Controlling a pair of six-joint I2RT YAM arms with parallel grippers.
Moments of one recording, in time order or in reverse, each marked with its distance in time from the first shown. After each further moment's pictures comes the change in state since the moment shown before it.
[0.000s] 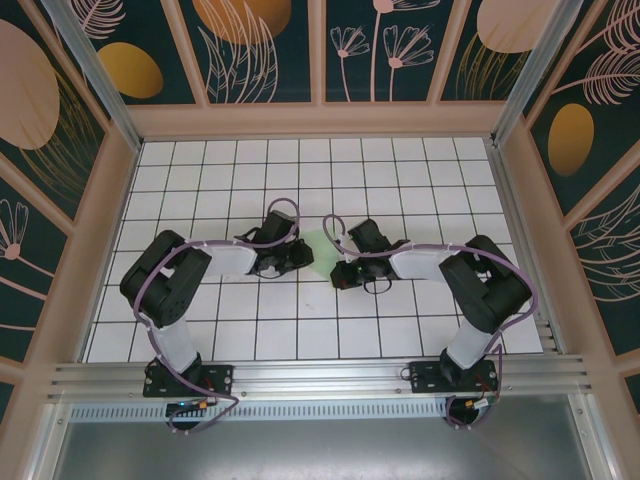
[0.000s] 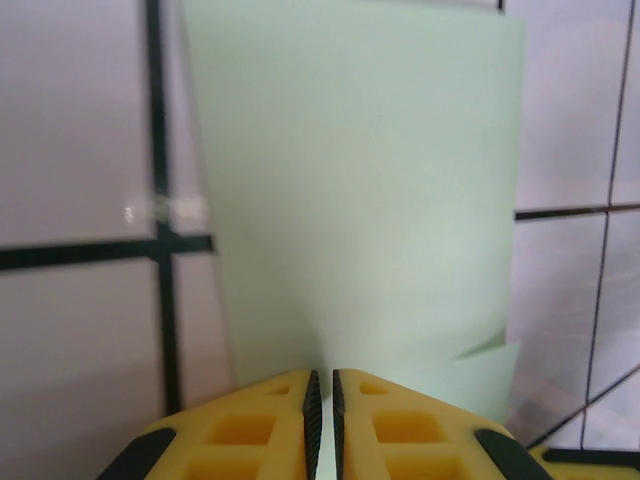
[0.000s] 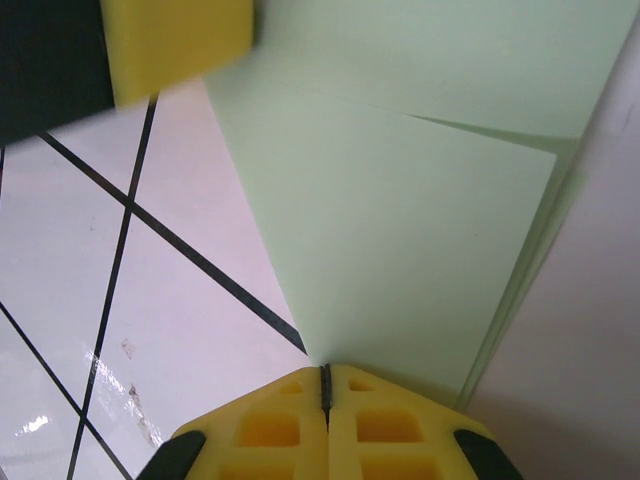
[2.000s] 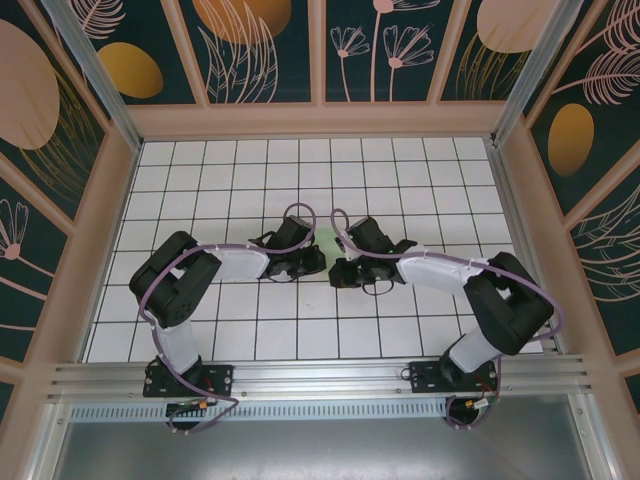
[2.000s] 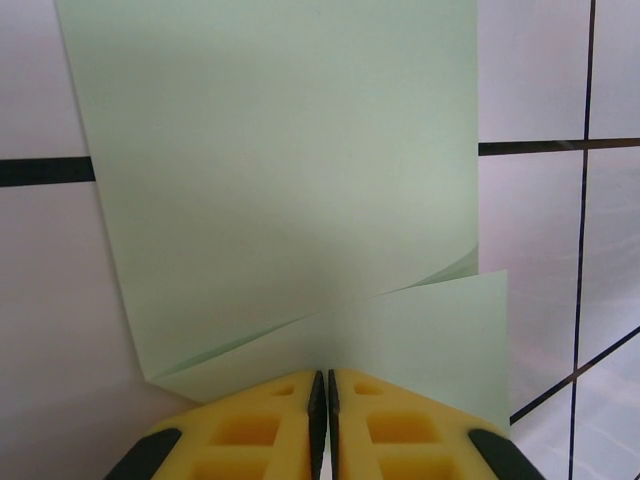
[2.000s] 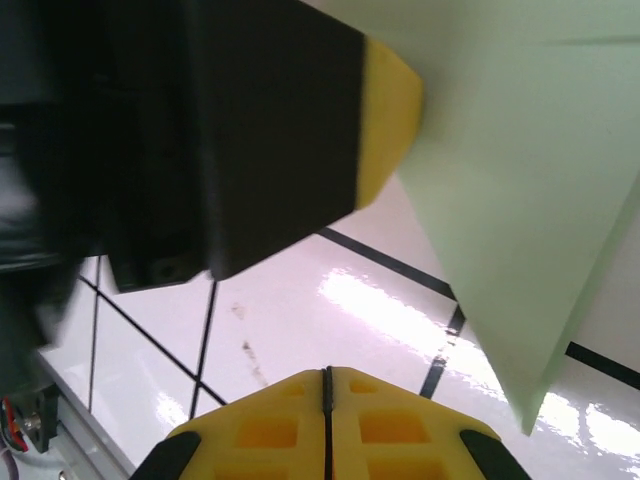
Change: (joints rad) left arm -0.119 0.033 0.037 0.006 -0.026 -0.019; right arm 0.055 -0.144 0.014 -0.111 0.026 0.193
